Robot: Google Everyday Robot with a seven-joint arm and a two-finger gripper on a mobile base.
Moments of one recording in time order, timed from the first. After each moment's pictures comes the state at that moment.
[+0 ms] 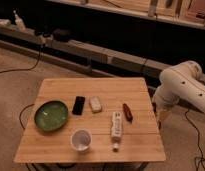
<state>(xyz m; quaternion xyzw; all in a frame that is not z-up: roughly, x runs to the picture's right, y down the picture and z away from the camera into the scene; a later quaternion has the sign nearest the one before) 0.285 0.107 0.683 -0.28 0.02 0.02 0.96</state>
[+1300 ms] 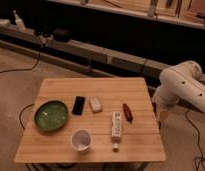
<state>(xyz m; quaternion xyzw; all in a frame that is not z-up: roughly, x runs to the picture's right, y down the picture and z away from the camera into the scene) 0.283 0.104 0.685 -0.28 0.01 0.00 0.96</state>
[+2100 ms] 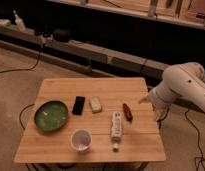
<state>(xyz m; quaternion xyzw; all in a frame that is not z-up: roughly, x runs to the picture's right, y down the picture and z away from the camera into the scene) 0.230 0.105 0.664 -0.23 -0.19 -0.27 0.92</state>
